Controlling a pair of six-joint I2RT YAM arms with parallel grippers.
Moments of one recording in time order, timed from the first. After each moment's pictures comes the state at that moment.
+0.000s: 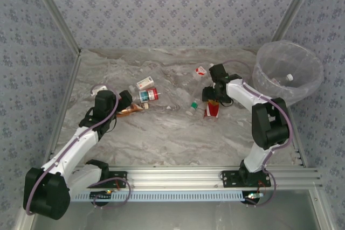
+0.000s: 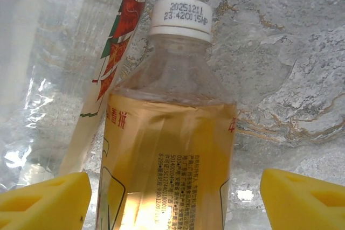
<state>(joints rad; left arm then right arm) -0.29 0.99 0.58 -0.20 -0.20 -0.70 0.32 1.72 1.20 -0.71 0.08 0.36</state>
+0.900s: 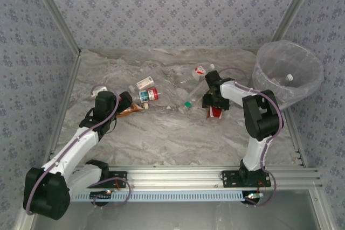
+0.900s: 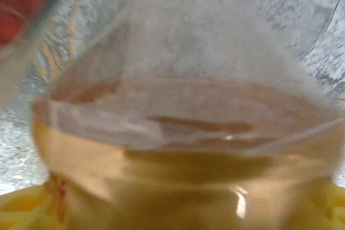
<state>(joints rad) -0.29 0.99 0.57 -0.20 -0.20 -0.70 0.34 1.86 1.17 -0.69 0.11 0.43</state>
